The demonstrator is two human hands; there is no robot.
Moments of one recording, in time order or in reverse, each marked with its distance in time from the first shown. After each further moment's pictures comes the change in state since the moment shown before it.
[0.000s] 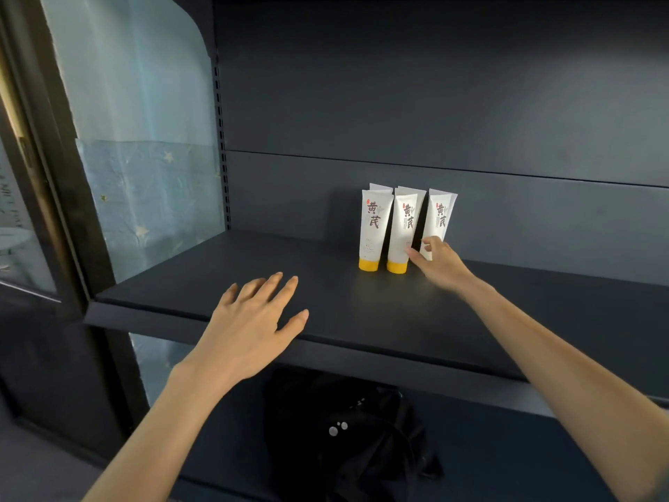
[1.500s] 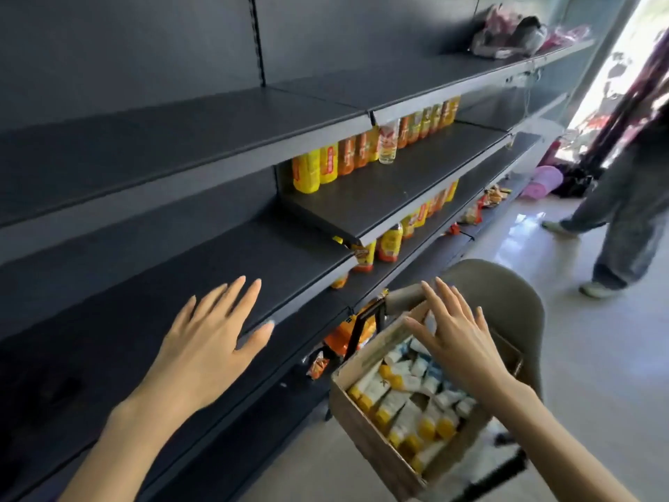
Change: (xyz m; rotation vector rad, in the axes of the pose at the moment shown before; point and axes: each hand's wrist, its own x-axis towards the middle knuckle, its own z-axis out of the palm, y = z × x) left_hand -0.143 0.454 0.060 -0.240 -0.279 0.900; right_hand -0.579 0.319 -0.188 -0.460 0.224 0.868
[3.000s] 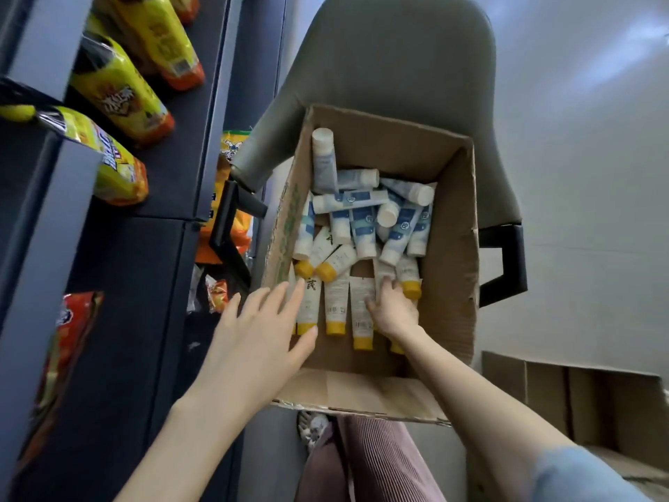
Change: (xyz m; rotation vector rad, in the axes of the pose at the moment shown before) left_hand 0.223 0.133 0.314 0.074 -0.594 0.759; right_hand 0.066 0.166 0.365 0.311 -0.412 1.095
